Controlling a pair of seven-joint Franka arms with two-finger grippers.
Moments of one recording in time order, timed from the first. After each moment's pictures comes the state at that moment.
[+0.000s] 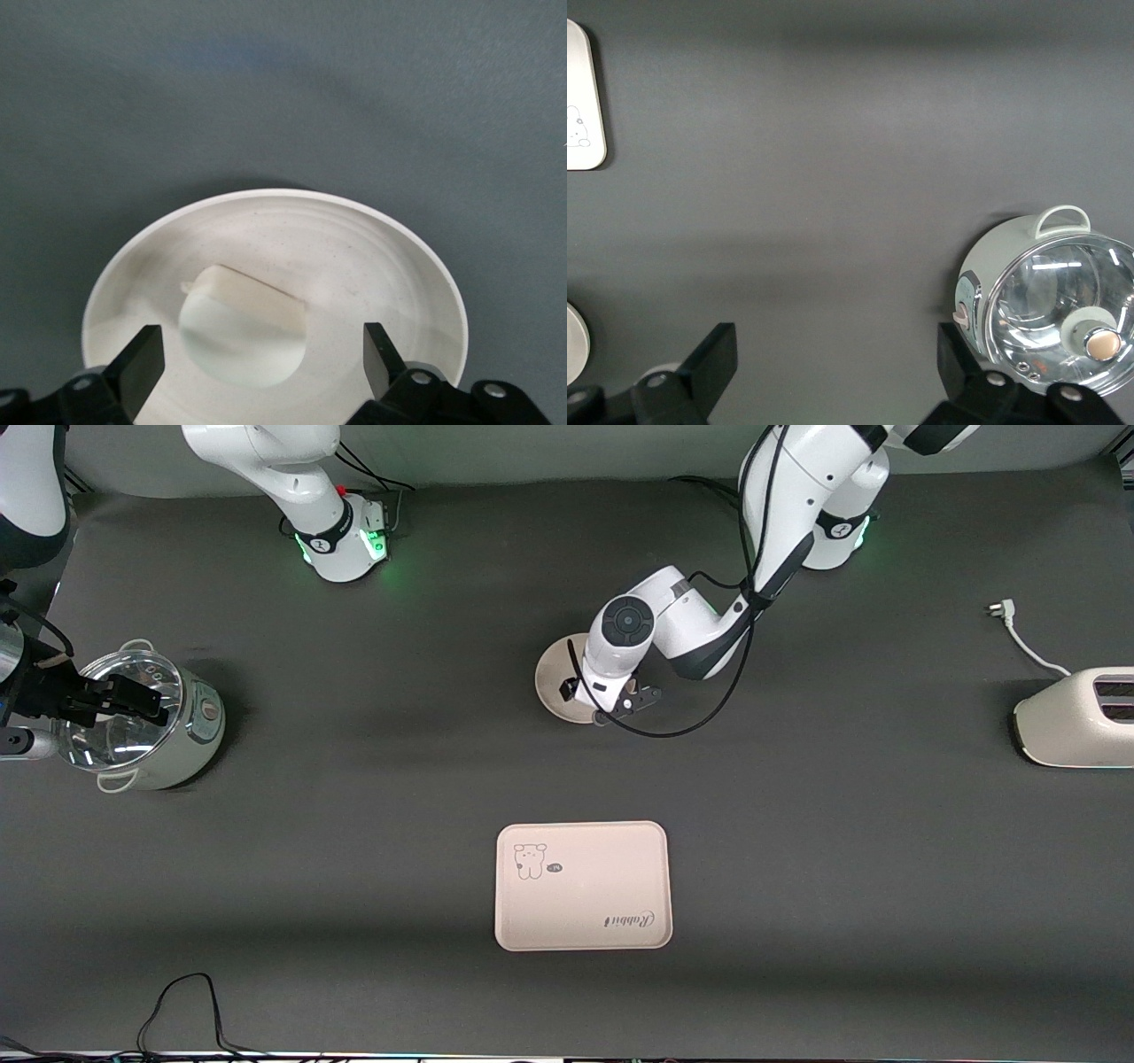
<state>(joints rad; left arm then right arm) -0.38 0.56 -0.51 -1.97 0.04 2.43 -1.32 0.00 0.07 -0.04 -1.58 -0.01 1.61 -0.02</state>
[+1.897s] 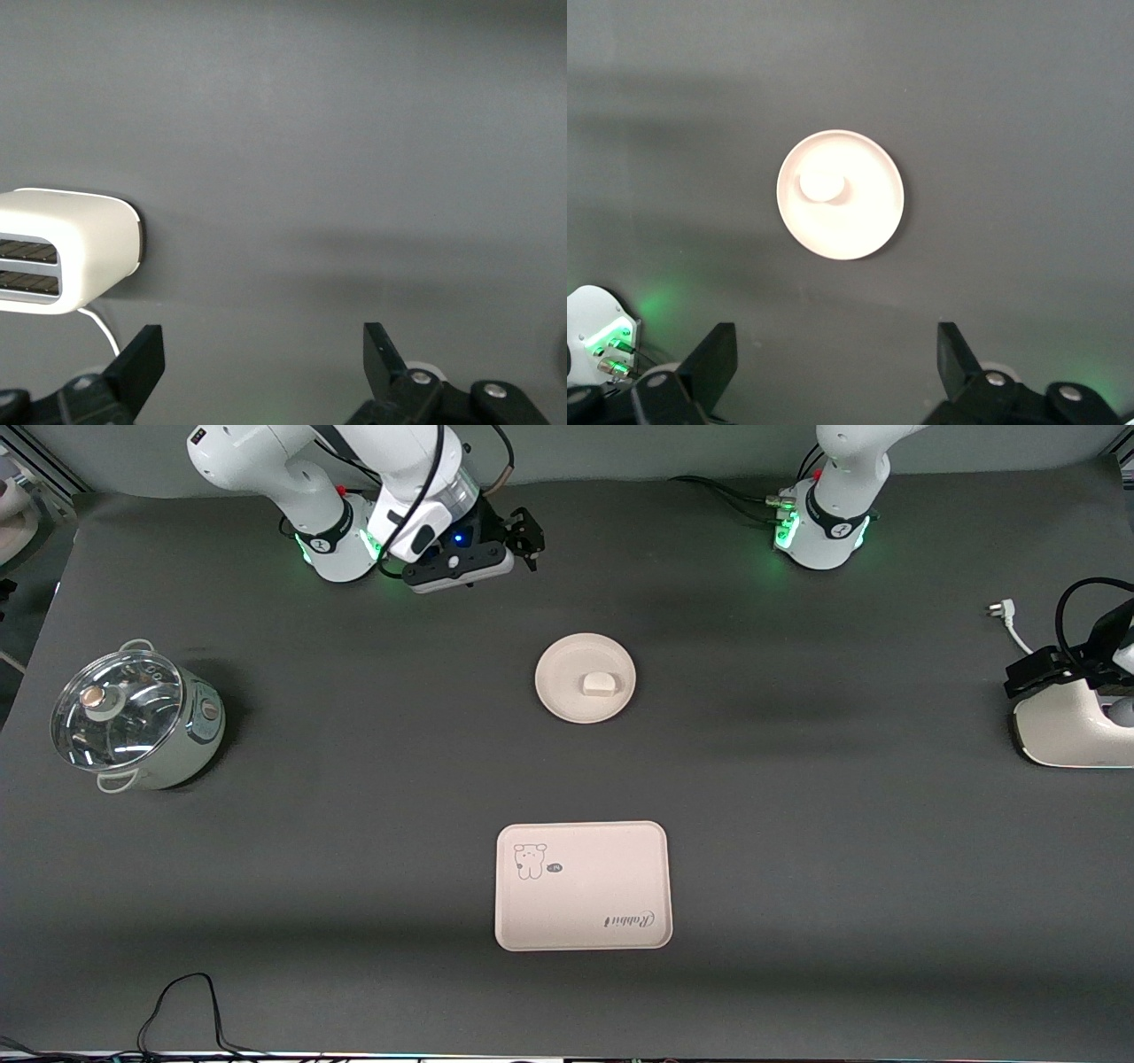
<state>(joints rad) 0.47 -0.02 -0.39 -1.73 0.05 1.65 0.01 0.82 -0.06 -0.03 -1.87 0.23 1.85 0.66</state>
